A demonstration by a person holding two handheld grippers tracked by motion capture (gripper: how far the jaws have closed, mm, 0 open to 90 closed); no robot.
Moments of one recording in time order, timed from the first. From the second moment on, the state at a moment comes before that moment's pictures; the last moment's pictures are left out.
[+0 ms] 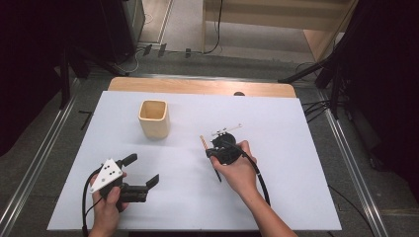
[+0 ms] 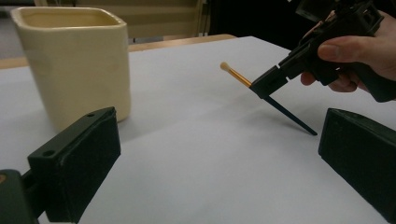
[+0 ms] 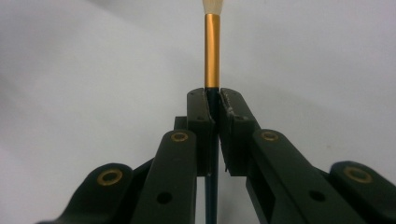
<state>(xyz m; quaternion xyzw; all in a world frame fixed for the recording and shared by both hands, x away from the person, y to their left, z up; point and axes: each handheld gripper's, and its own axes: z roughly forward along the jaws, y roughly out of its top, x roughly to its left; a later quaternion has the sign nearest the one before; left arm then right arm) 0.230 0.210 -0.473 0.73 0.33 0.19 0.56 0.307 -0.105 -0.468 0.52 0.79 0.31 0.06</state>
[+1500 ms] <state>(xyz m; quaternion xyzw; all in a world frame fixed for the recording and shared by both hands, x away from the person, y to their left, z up) 0.259 0.127 -0.457 0.73 0.28 0.13 0.60 0.261 -0.135 -0.452 0.42 0.71 0.55 0.13</state>
